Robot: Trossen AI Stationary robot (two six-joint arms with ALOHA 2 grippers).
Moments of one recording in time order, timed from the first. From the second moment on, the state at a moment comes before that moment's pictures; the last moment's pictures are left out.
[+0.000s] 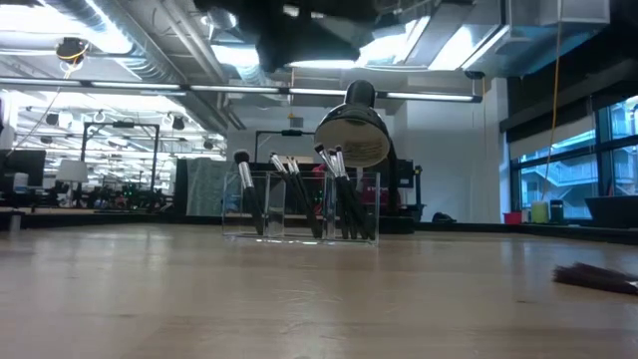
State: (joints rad) left arm -0.37 1.64 0.98 0.29 -0.45 -0.24; right arm 0.78 1.73 1.29 -0.76 0.46 1.34
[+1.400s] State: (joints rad) left arm -0.40 1.68 0.99 0.29 -0.52 -0.20; right arm 0.92 1.95 1.24 -0.64 0.18 1.62
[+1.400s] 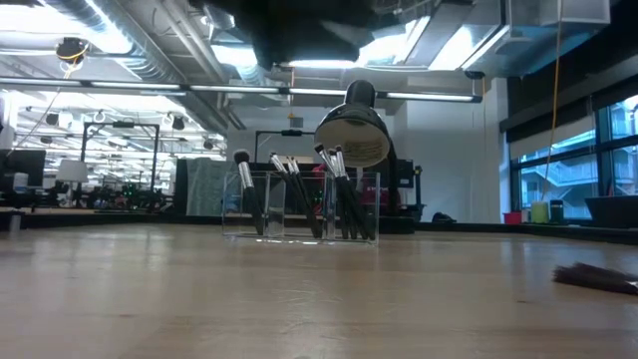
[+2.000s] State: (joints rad) left arm -0.35 1.86 1.02 0.40 -0.48 -0.12; right arm 0.93 1.96 1.24 -0.73 0.18 1.57
